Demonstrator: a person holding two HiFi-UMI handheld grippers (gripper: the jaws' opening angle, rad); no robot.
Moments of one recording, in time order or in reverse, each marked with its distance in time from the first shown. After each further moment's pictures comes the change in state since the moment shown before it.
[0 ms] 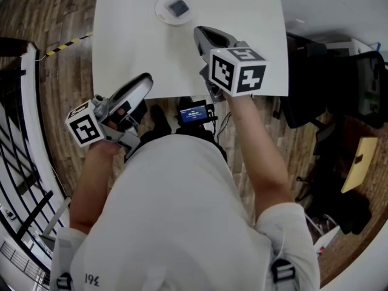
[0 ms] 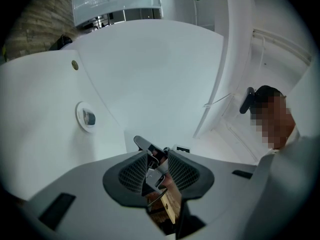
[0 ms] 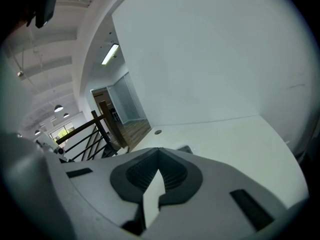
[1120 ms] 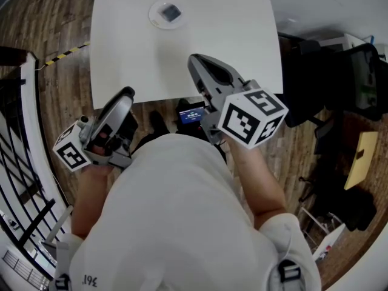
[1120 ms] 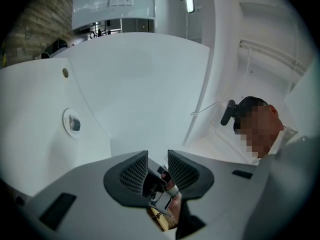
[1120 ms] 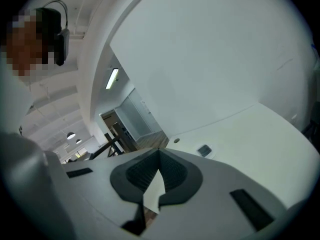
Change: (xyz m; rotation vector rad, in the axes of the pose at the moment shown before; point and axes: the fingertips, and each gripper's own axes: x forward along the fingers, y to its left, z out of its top) left arm -0.025 -0.078 0.004 0.023 -0.112 -0.116; right arm -0.108 0.073 0.010 0.200 -0.151 0.148
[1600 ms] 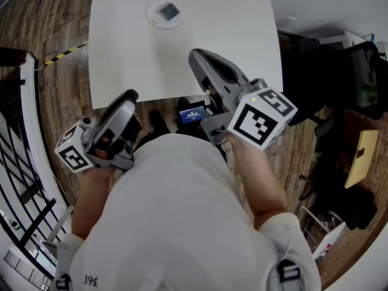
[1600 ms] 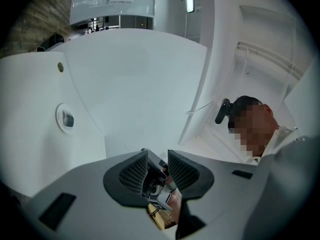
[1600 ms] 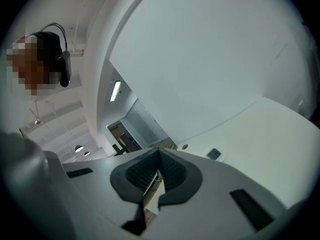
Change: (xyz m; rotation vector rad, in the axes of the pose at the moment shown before) left arm 0.007 -0.005 -0.008 0.000 0.020 -0.054; right arm -0.006 0.010 0.025 0.104 -0.087 0.095
